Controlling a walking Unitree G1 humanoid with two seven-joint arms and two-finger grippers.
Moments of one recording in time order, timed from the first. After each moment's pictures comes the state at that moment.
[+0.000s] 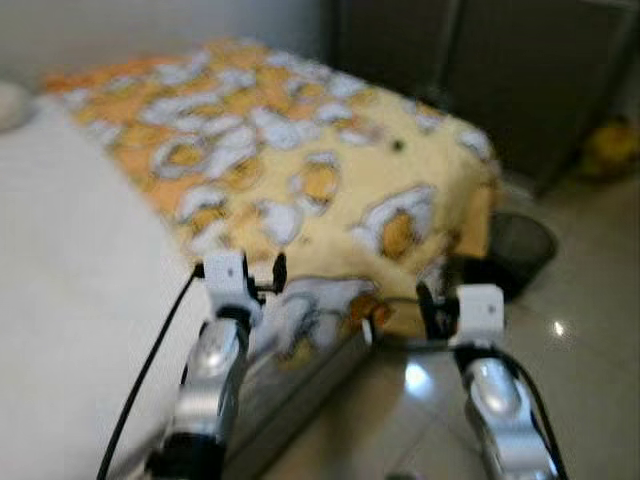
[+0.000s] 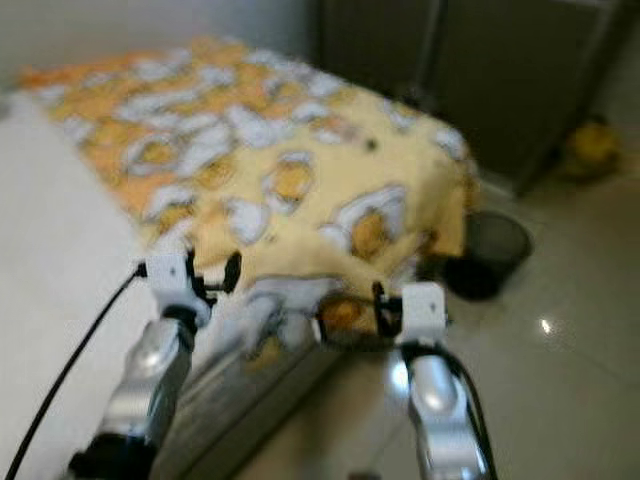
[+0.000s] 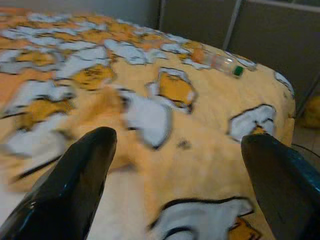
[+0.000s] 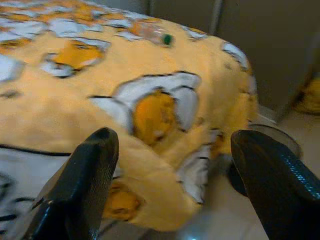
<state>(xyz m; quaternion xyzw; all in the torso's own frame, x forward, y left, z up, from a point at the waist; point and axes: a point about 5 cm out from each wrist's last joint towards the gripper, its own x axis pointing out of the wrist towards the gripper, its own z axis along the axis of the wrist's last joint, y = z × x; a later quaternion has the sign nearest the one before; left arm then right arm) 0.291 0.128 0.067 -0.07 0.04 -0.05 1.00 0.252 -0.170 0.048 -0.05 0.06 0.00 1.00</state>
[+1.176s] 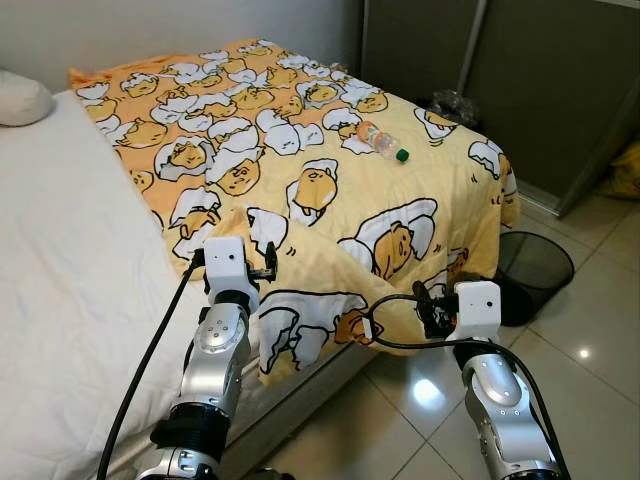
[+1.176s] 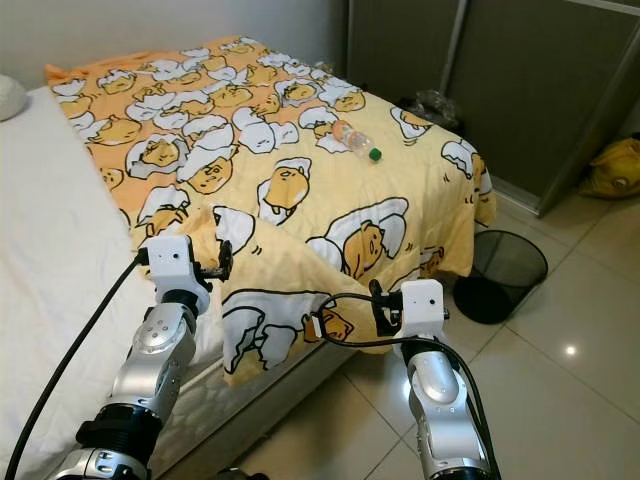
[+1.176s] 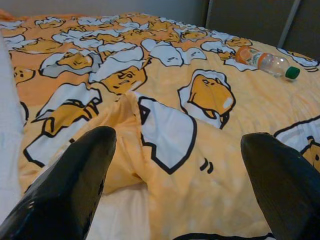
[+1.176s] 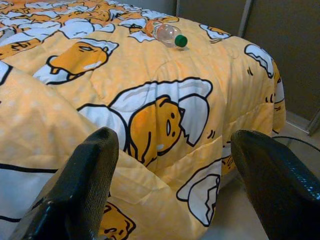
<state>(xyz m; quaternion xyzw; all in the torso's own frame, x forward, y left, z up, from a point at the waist) 0.310 0.139 0.070 -0.03 0.06 0.01 1.00 0.260 -0.169 0.045 -0.04 0.07 0.02 1.00</state>
